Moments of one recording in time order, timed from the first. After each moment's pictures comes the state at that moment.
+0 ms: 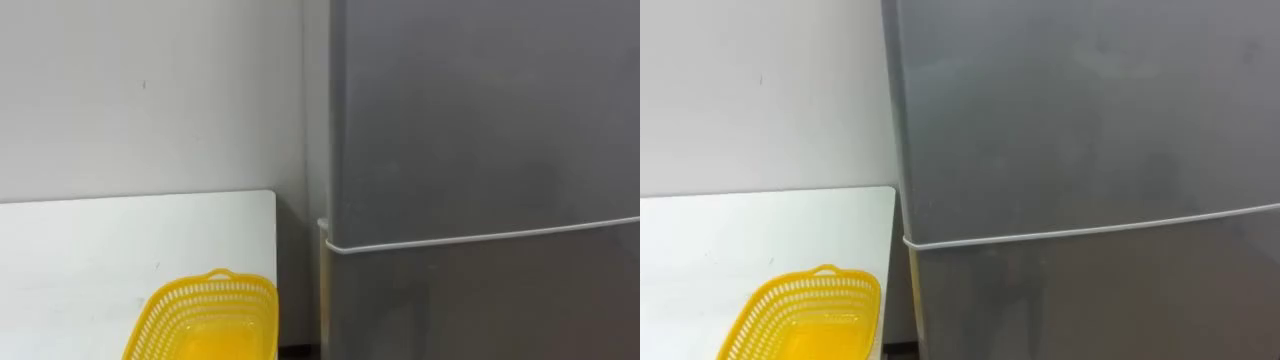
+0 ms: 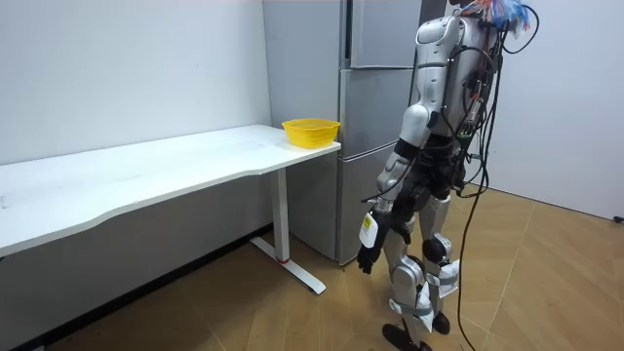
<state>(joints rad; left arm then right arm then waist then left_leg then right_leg) 0.15 0.17 0.06 1.14 0.64 0.22 -0.11 0.07 -0.20 0.01 1.21 0.01 -0.01 0.11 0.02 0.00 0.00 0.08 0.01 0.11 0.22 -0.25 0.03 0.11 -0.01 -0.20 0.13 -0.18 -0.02</state>
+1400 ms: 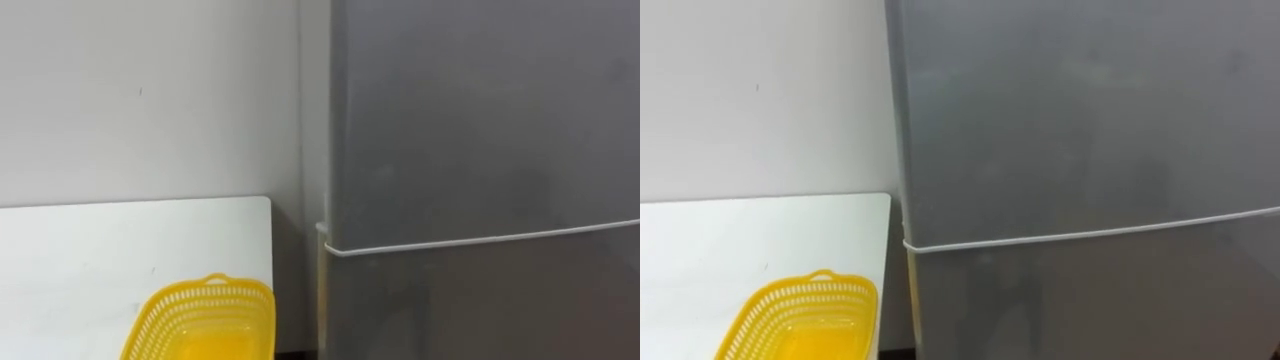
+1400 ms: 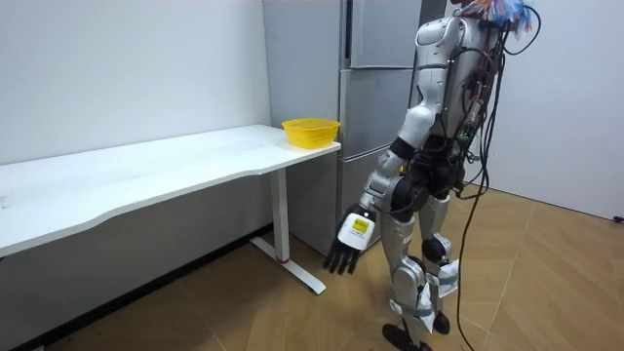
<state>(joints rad) 0.17 0.18 0.44 0.95 -0.46 0.11 0.36 0.09 -0.21 -0.08 1.22 0.02 0.01 0.07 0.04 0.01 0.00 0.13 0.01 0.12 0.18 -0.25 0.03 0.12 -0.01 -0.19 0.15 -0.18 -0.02</state>
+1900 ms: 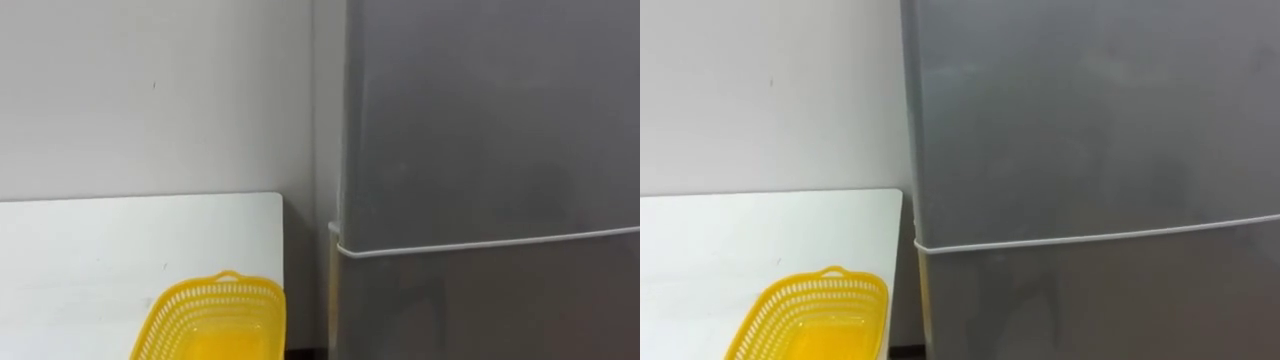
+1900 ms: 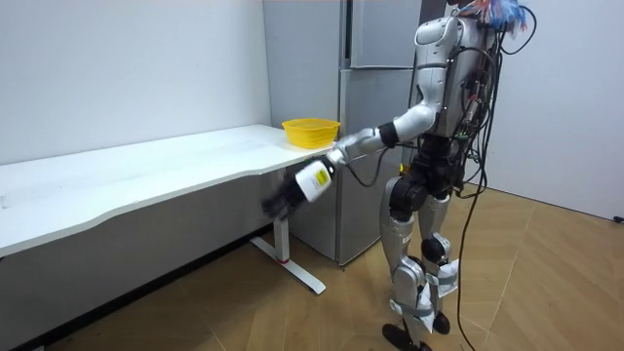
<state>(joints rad) 0.17 0.18 0.47 0.27 -0.51 -0.08 0.83 0.17 -0.22 -0.10 1.16 -0.20 0.02 0.00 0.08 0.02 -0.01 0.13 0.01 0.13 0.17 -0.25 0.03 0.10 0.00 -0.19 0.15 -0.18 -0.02</state>
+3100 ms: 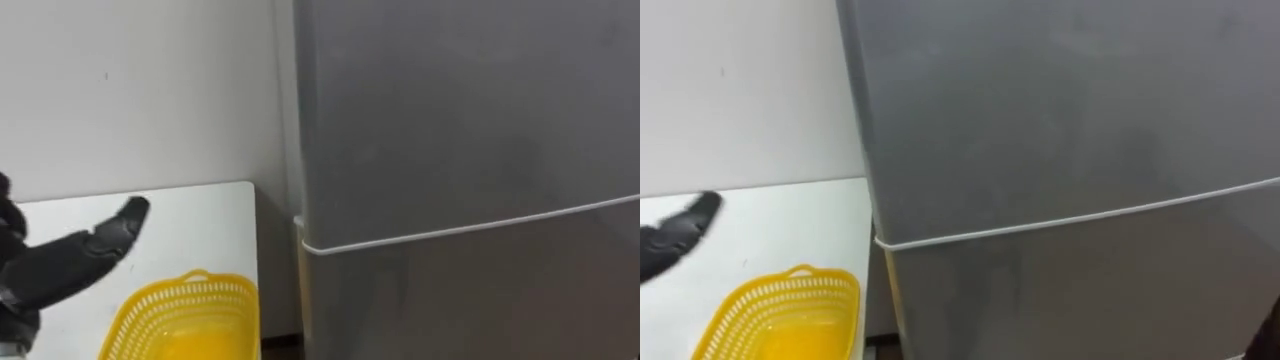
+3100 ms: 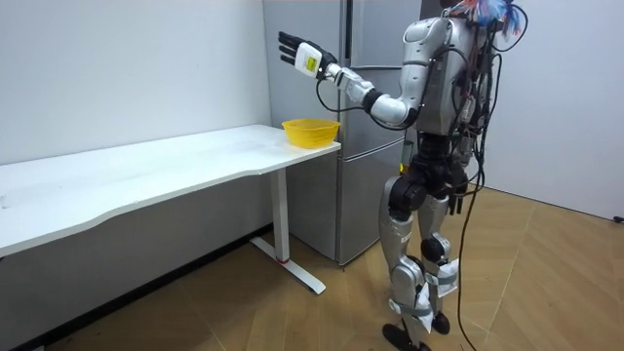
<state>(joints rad) 0.03 0.24 0.18 -0.45 -0.31 -0.03 0.22 0.14 -0.22 -0.06 1.21 -0.44 0.09 0.13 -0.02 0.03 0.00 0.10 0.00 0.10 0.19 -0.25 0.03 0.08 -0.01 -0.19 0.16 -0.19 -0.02</state>
